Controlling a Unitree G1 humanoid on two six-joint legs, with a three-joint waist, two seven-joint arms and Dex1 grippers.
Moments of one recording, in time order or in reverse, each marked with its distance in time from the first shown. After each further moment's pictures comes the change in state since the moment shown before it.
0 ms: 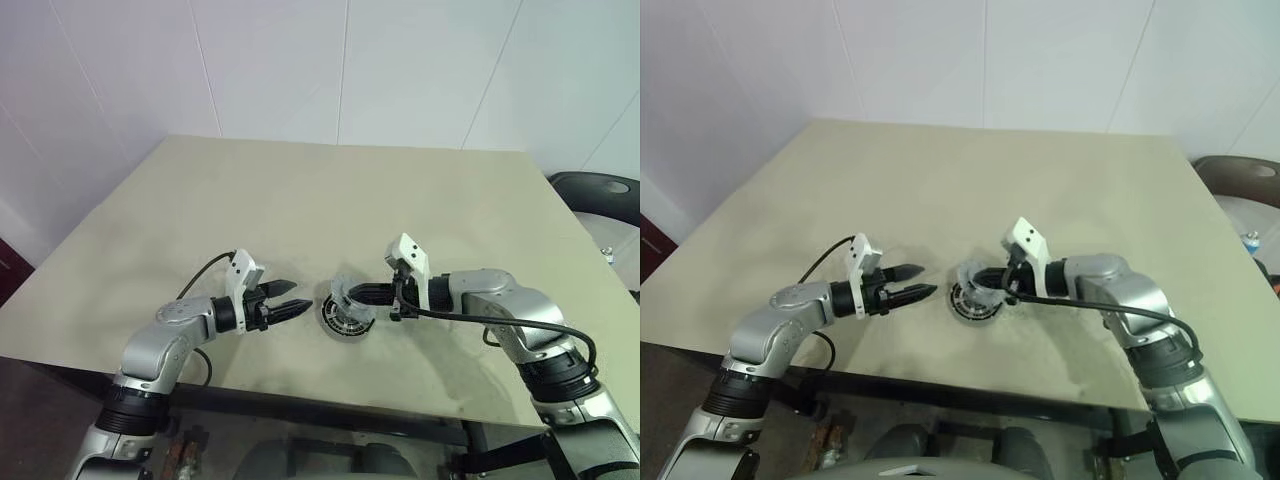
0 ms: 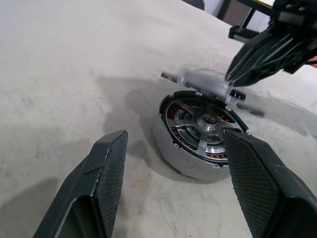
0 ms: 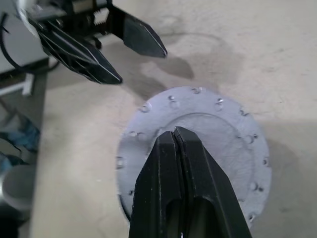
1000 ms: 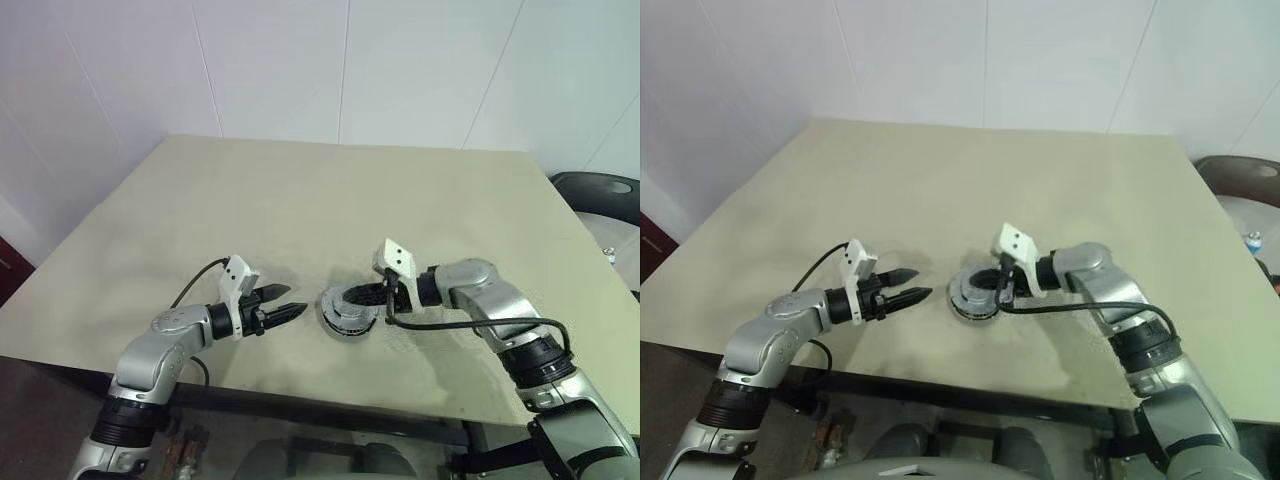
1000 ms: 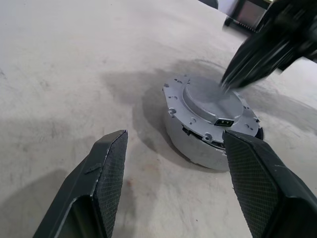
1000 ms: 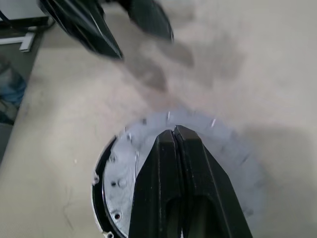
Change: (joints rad) left arm 0.053 0.000 0.016 -0.032 -0.001 -0.002 0.039; right arm -0.055 0.014 0.053 0.089 -0.172 -0.236 0.161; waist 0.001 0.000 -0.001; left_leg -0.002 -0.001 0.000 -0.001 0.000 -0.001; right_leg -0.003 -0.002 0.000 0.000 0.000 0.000
